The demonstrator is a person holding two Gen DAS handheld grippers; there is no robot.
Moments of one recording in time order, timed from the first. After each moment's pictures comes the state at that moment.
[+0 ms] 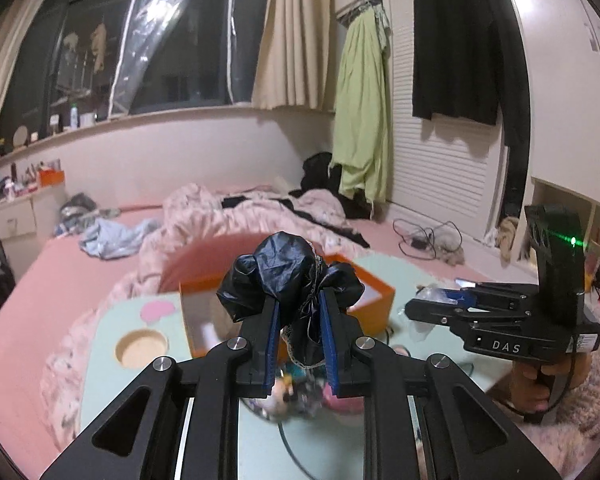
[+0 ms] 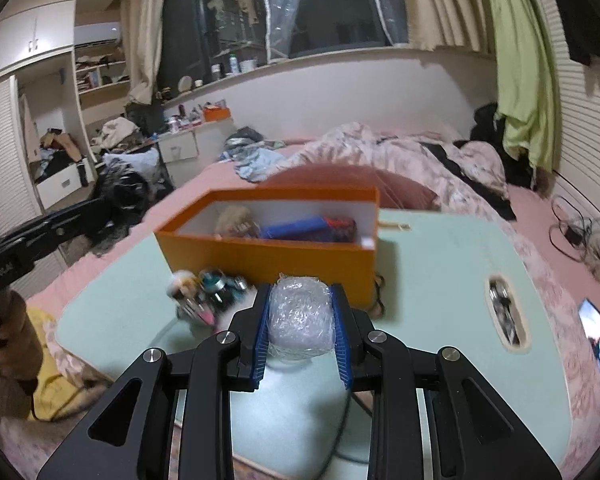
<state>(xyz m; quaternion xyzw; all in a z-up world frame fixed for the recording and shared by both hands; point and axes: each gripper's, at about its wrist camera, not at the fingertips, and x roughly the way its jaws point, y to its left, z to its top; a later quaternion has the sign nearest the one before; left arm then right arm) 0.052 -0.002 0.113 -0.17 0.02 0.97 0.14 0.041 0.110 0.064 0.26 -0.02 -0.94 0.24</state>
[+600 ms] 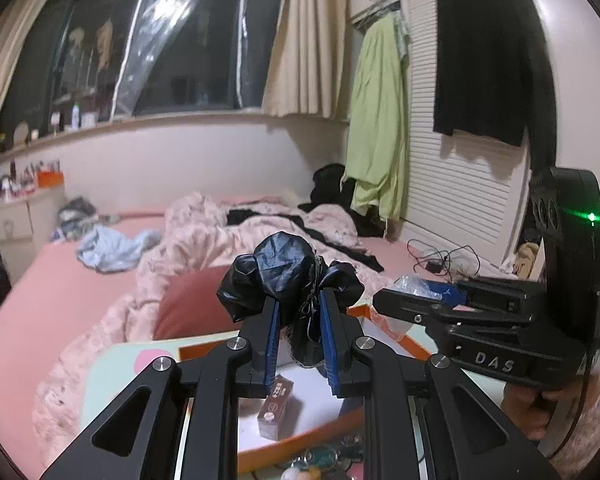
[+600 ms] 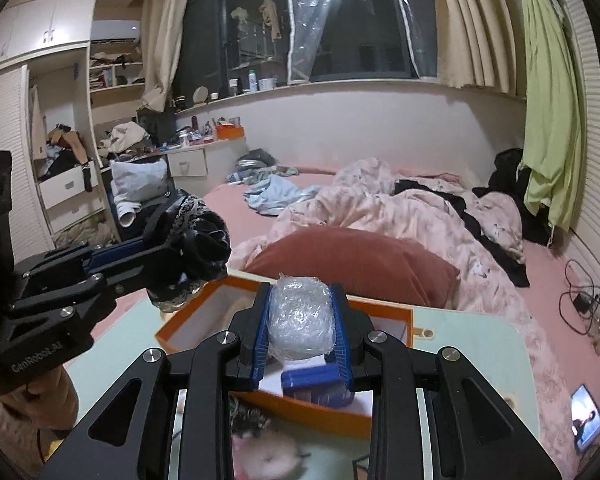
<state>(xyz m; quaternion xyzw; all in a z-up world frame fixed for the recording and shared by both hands) -0.031 -0.010 0.128 -0.18 -0.01 0.98 0.13 -0.029 0.070 0.109 0.24 0.01 -0.94 0.23</state>
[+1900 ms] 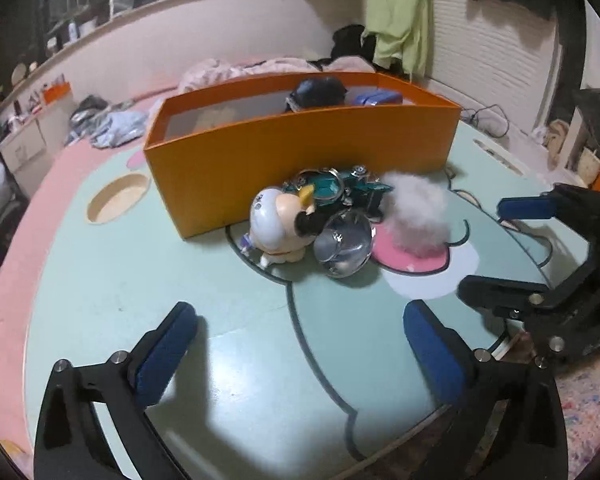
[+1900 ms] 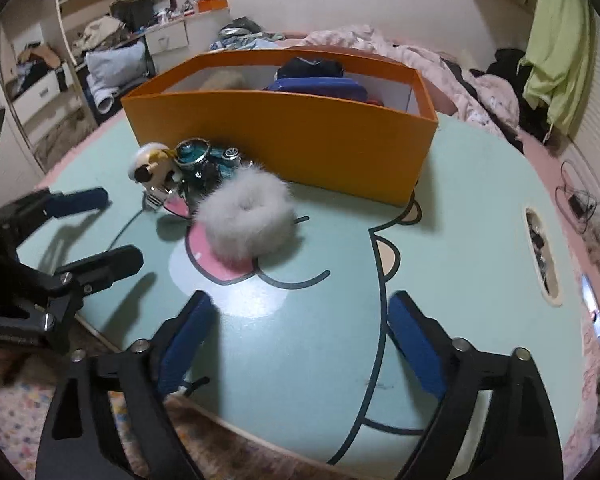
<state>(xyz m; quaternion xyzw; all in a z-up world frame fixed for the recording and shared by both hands) 0.033 0.010 0.001 -0.40 0.05 0.91 0.08 0.033 0.081 -0.006 0.44 0.09 -0.87 0.21</state>
